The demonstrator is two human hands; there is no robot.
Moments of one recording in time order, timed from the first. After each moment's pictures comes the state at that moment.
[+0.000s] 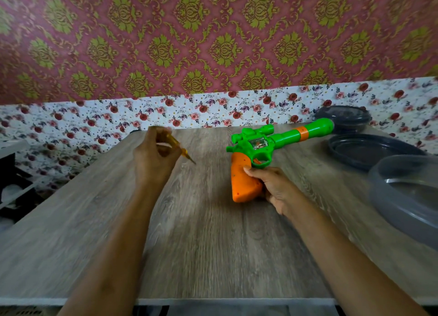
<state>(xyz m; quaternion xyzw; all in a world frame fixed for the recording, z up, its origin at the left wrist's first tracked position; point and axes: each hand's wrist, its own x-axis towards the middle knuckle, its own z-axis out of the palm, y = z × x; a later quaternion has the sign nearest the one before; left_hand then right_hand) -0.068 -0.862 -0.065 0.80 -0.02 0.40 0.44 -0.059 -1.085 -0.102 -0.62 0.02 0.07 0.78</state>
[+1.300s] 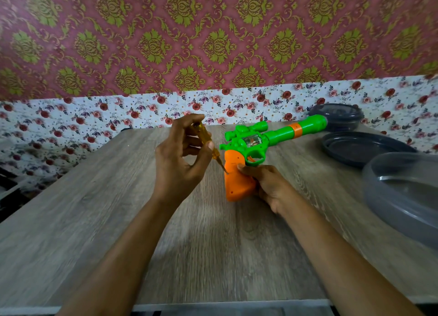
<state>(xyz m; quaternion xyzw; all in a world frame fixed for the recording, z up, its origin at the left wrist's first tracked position) -0.097 -0.919 -0.060 0.72 -0.27 0.44 0.46 -0.052 -1.086 -0.107 -0.61 0.01 0.07 0.79</state>
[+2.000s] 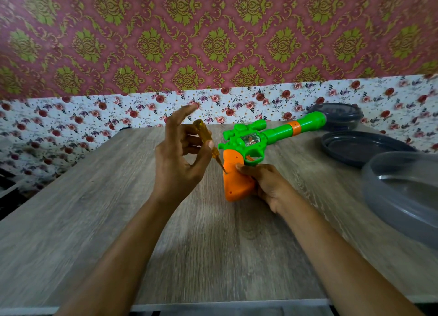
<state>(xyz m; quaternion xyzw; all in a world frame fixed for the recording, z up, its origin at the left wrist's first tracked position) -0.096 -0.920 -0.060 0.73 -0.28 0.45 0.44 -0.055 -1.086 -0.105 -0.63 0.01 0.07 0.78</state>
